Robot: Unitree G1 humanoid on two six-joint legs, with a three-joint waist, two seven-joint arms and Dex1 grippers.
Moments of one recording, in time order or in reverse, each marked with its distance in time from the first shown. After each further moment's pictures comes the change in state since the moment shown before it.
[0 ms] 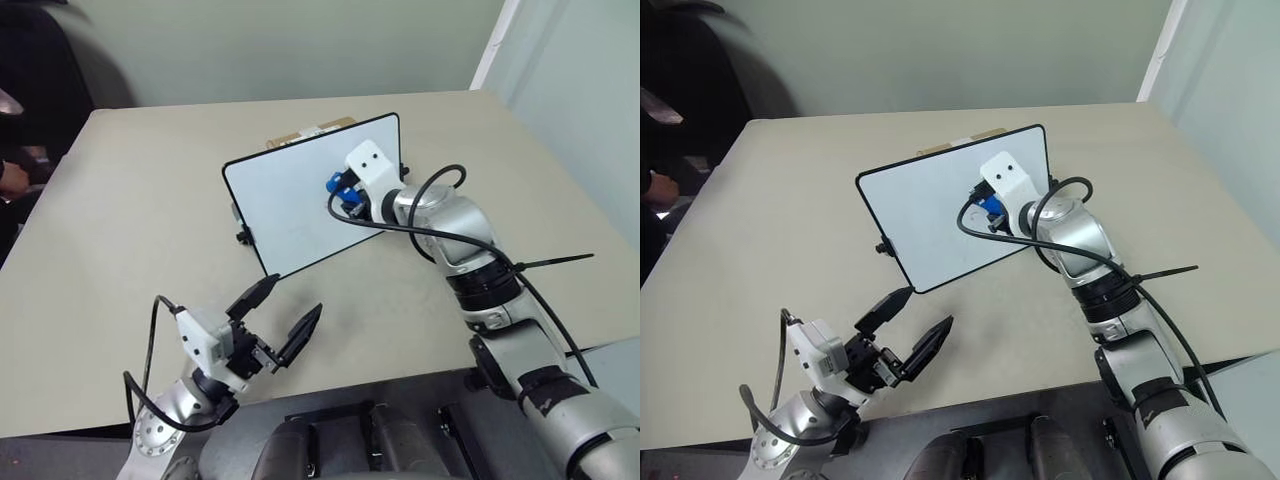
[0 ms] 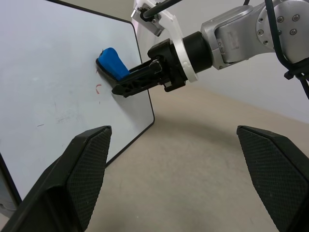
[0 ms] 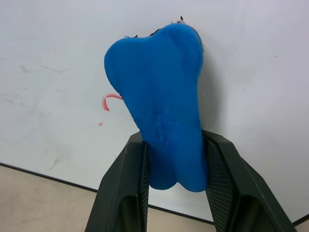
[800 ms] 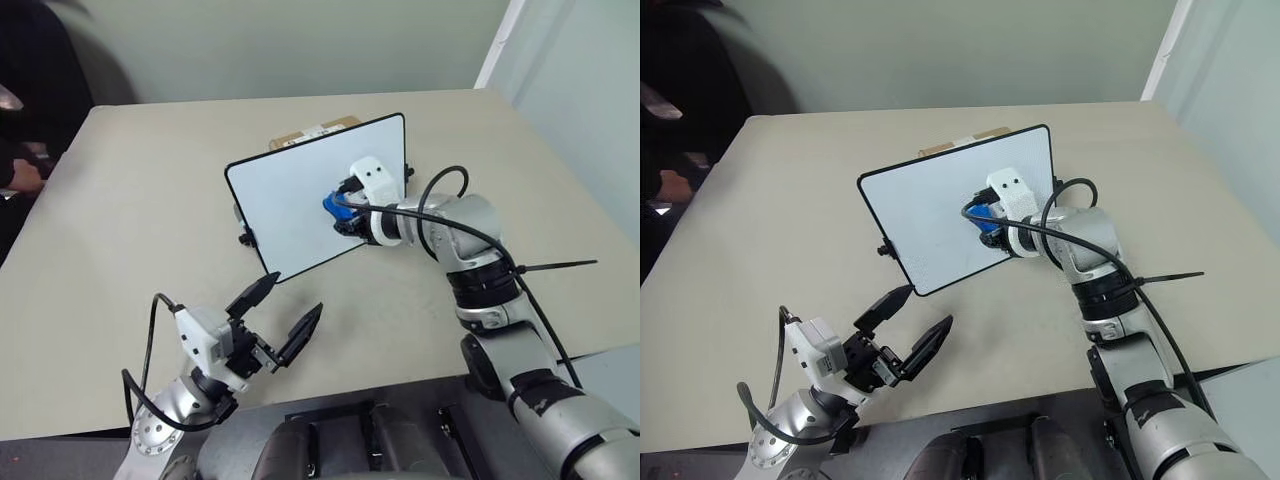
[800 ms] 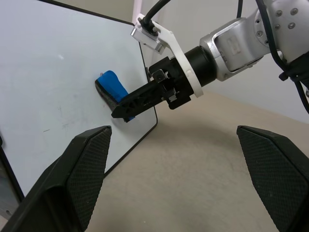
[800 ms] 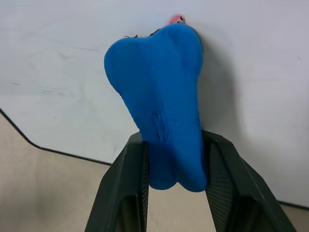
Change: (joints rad) left arm -0.011 0.010 -0.001 -0.011 -0.004 0.002 0.001; right arm -0.009 0.062 -0.153 0.051 0.138 0.223 0.013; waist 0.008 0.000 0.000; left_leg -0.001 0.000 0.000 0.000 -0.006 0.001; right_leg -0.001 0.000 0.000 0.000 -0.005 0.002
